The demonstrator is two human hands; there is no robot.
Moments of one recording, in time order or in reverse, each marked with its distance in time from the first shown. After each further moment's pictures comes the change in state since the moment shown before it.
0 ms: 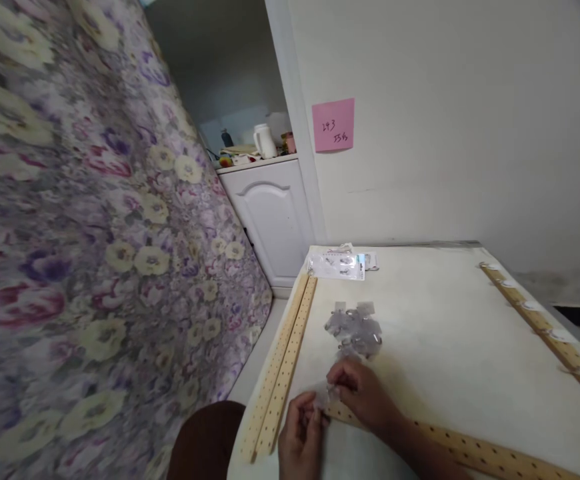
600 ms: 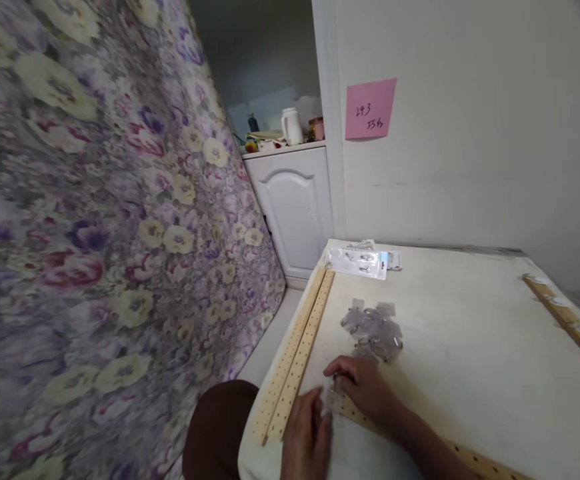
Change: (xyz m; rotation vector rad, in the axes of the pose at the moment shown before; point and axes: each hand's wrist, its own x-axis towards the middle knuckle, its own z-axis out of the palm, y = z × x) left_hand 0.001 -0.005 -0.026 0.467 -0.032 0.209; right_hand 0.023 0.008 0.015 -0.097 -0.200 -0.010
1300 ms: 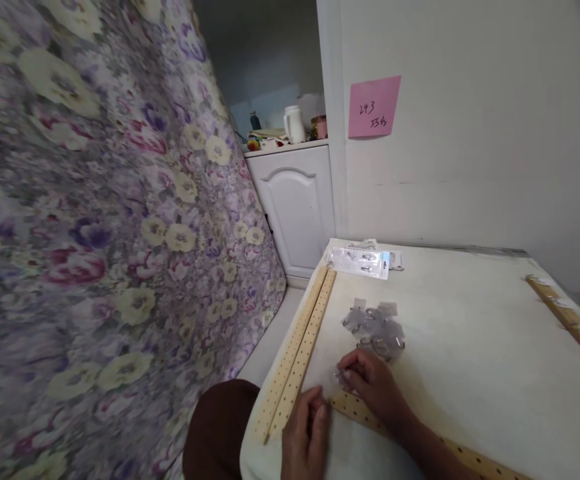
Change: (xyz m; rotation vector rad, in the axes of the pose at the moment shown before) left_hand -0.001 0.013 -0.007 -0.134 -0.001 -0.082; right_hand -0.010 -0.004 0.002 0.331 0.150 0.126
